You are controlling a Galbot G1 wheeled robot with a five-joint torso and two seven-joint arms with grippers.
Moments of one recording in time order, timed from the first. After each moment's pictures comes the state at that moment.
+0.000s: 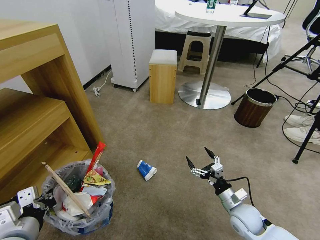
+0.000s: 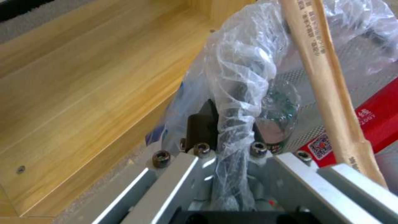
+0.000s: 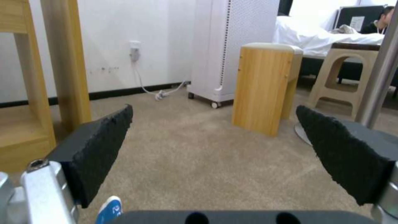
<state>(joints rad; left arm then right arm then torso) 1.94 -1.10 -0.95 -2.40 -0.97 0.51 -0.61 -1.26 0.81 0.03 1.77 0.45 0.48 0.10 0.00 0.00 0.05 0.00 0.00</state>
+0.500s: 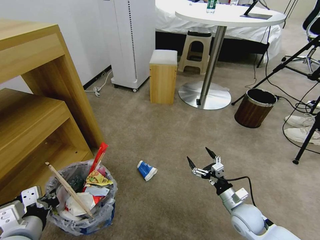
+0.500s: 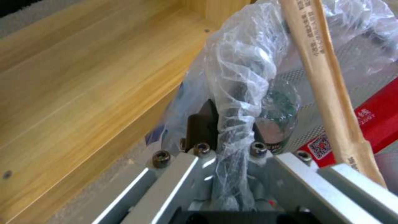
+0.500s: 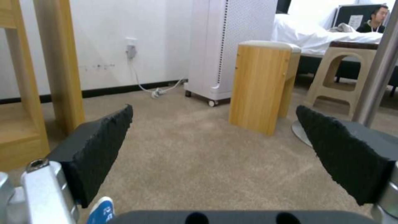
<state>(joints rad) 1.93 -1.10 -0.93 -2.39 -0.96 0.51 -0.61 -1.26 0.81 0.03 1.77 0.45 0.48 0.11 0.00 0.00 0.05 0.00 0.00</state>
